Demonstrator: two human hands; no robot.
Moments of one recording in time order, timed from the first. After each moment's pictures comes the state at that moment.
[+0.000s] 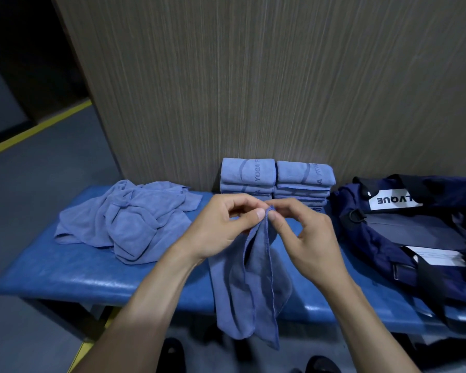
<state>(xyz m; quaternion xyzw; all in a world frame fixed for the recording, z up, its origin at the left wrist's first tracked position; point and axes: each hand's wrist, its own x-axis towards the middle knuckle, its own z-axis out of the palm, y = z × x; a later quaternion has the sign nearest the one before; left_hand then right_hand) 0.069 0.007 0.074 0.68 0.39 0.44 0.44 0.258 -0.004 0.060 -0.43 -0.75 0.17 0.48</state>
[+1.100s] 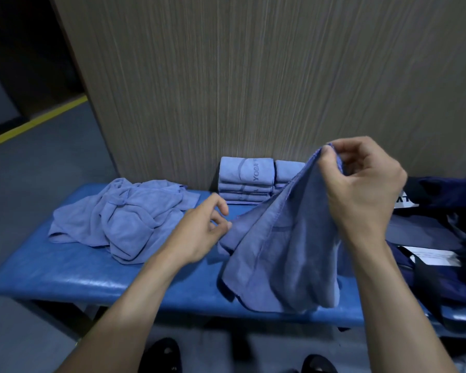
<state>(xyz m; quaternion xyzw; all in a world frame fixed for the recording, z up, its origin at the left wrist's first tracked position) 0.030 0.024 0.030 0.71 0.53 0.36 0.30 0.273 0.020 0.131 -0.50 -0.57 -0.01 0.65</state>
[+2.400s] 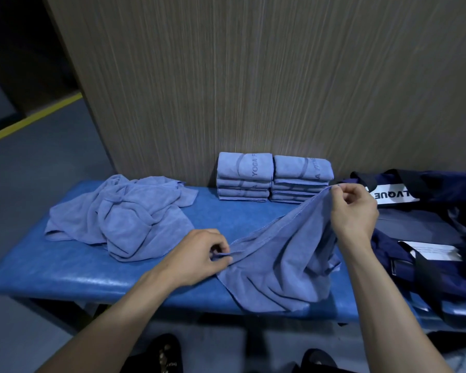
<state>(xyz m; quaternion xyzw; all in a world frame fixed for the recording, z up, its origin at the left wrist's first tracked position) 0.026 0.012 -0.010 0.81 0.51 0.22 0.19 0.320 0.069 0.035 -0.68 -0.42 0.17 0.58</state>
